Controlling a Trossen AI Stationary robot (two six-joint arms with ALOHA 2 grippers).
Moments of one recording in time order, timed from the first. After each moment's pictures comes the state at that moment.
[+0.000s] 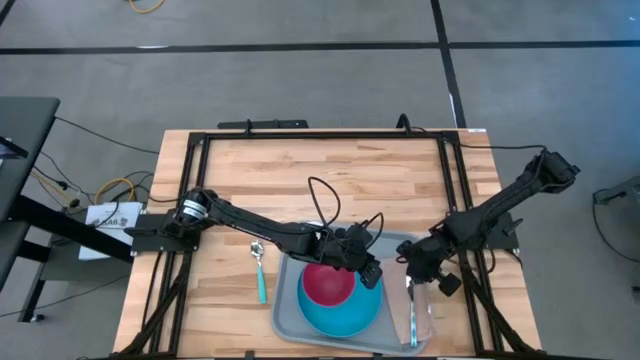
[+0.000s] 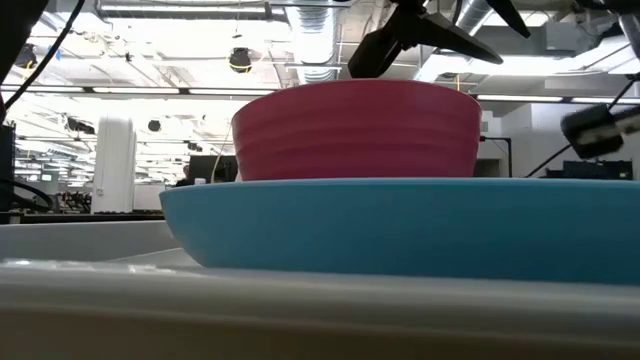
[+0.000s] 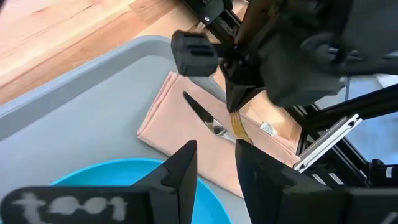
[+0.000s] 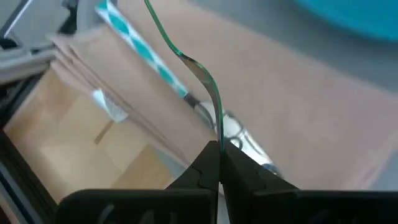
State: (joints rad) left arm -0.27 2.13 1.84 -0.35 -0.24 -0.93; right arm 0.51 1.20 0.58 -0.55 -0.35 -0.17
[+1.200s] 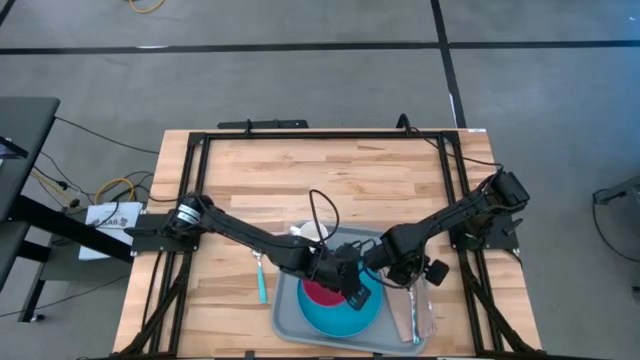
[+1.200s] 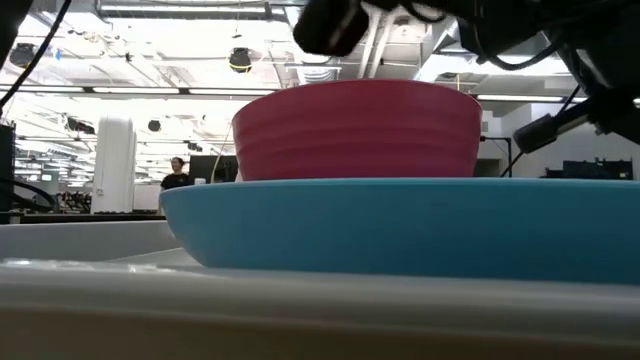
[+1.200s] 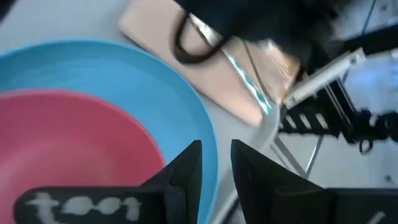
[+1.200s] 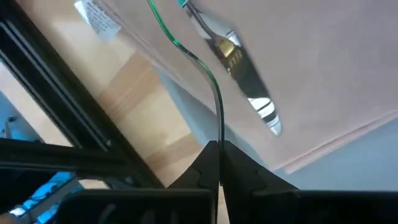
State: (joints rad) left arm -0.35 2.11 1.87 -0.56 -0.10 -1.14; right arm 0.38 1.74 1.13 -1.28 -0.33 -0.62
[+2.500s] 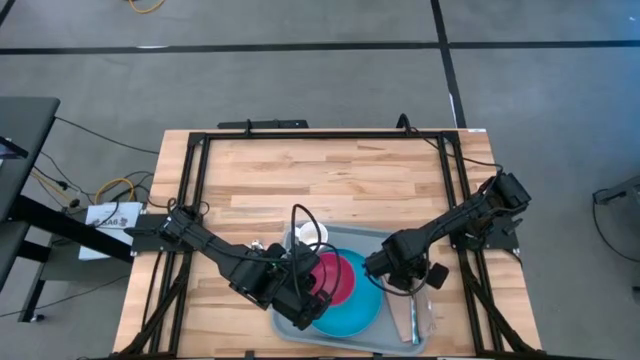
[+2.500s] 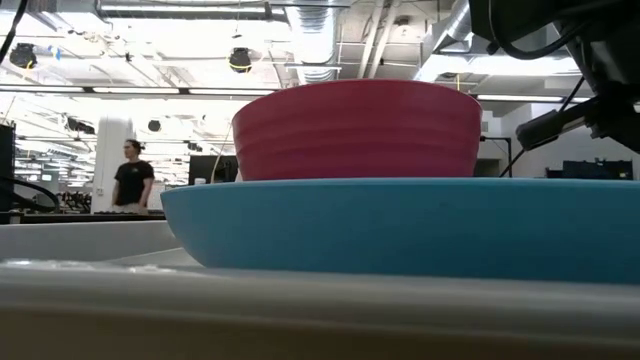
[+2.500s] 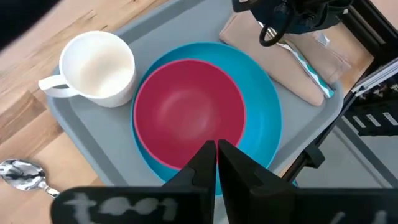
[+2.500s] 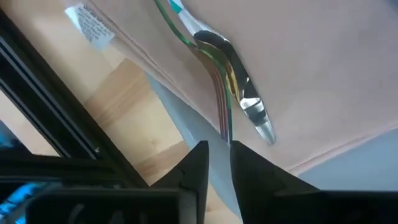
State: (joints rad) left arm -0.55 2.09 2.35 -1.45 -0.43 -1.32; right arm 0.43 1.74 1.13 -1.23 -0.29 -0.61
